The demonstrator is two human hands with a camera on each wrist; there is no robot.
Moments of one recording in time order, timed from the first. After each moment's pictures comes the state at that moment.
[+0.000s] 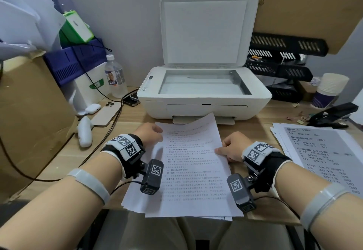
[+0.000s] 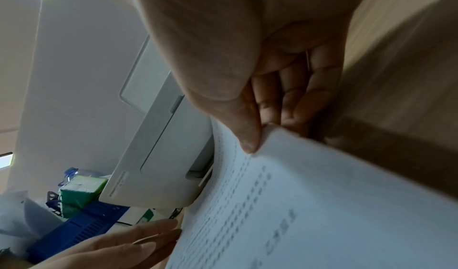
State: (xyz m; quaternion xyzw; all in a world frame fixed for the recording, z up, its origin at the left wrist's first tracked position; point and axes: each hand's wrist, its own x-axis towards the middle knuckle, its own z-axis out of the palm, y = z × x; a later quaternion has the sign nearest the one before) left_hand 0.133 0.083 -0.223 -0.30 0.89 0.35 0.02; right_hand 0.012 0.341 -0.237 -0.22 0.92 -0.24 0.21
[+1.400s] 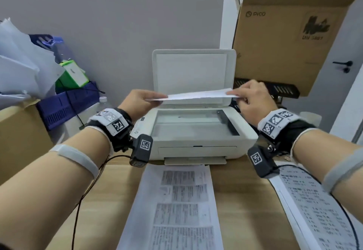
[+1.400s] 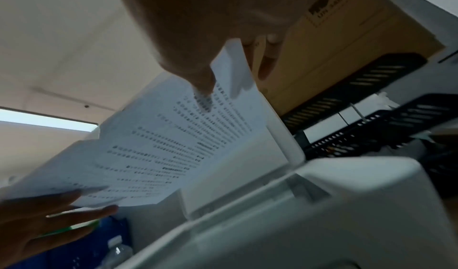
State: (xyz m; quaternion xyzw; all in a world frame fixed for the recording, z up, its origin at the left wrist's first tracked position) left_hand 0.067 0.046 -0.066 -0.06 0.86 0.45 -0.25; right_hand -0.077 0.356 -0.065 -0.35 0.85 -0.28 -0.27
